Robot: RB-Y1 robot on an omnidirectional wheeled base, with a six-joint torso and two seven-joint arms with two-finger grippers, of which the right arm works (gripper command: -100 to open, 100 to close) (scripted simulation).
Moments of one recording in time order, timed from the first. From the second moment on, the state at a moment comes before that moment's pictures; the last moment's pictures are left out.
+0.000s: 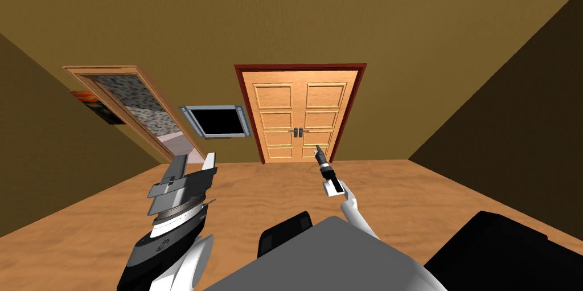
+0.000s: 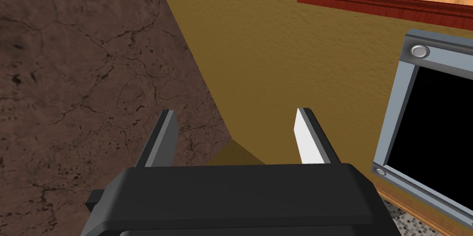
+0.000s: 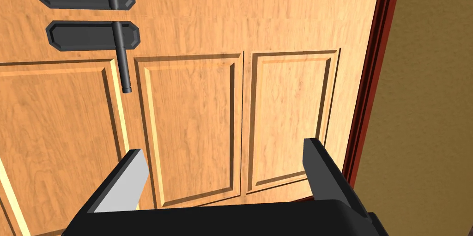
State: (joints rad) arm 0.18 -0.18 -0.15 -1.52 -0.02 -0.53 -0.07
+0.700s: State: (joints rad) arm 0.08 -0.23 -0.18 -1.34 -0.07 -0.54 -0.08
